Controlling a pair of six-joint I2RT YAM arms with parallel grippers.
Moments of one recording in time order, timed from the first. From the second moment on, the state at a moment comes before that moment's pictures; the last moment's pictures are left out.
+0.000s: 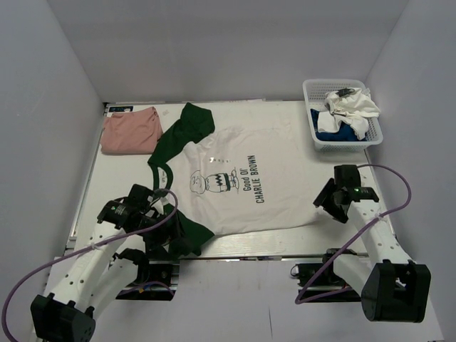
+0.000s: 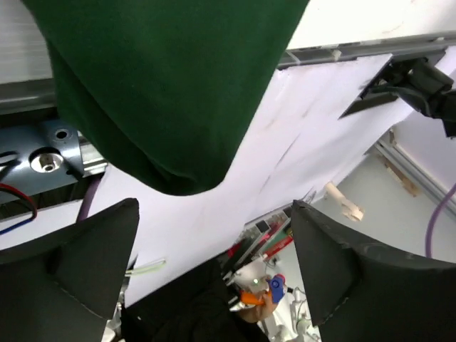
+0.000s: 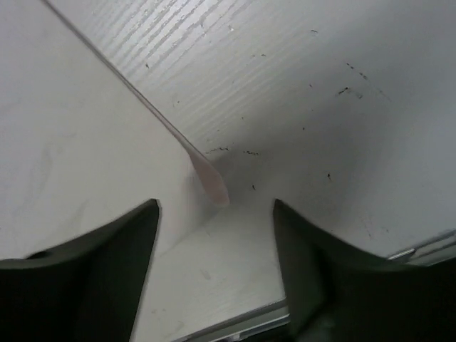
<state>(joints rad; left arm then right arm) -0.31 0.76 0.63 -1.25 0.54 -0.62 0.02 1.00 0.62 -0.76 0.14 0.58</state>
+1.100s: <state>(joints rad) -0.30 2.44 2.35 -0.73 -0.03 -0.36 0.28 1.68 1.26 -0.43 -0.04 0.39</state>
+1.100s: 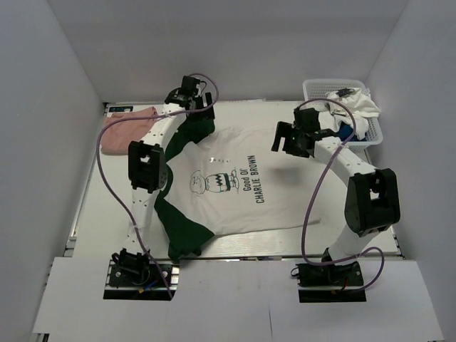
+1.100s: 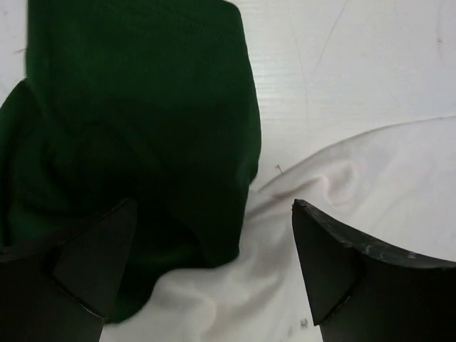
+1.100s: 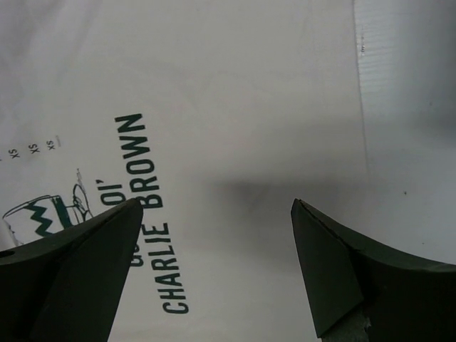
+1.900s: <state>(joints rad) -0.30 2.81 2.47 -0.03 0.14 -0.45 0.28 1.69 1.18 -0.45 0.09 0.32</state>
